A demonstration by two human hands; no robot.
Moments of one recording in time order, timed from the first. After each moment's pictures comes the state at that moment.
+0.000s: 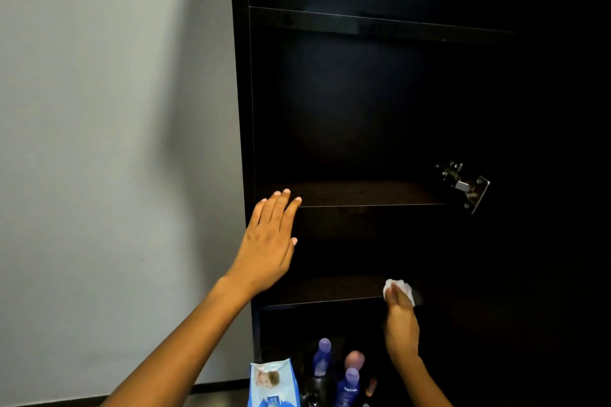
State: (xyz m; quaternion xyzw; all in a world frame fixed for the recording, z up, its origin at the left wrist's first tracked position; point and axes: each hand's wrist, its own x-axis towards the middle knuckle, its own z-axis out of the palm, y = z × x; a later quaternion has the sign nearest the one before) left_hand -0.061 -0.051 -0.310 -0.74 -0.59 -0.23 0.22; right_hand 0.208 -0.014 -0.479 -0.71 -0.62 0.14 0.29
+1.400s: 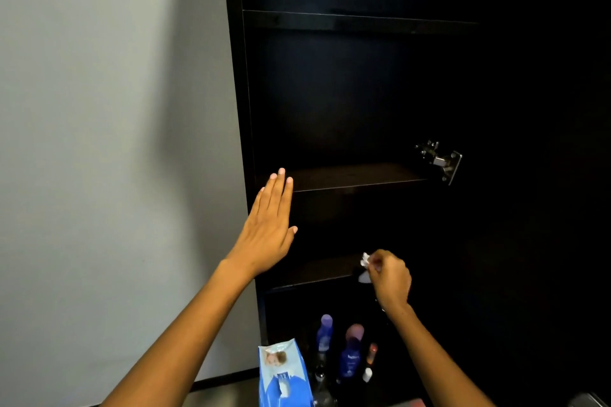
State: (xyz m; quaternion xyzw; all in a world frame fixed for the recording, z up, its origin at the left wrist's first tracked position) left_hand -0.064 -0.077 -0.290 -0.79 -0.55 -0.25 0.12; right_hand 0.177 -0.037 -0.409 -0.73 -0.59 0.08 0.32
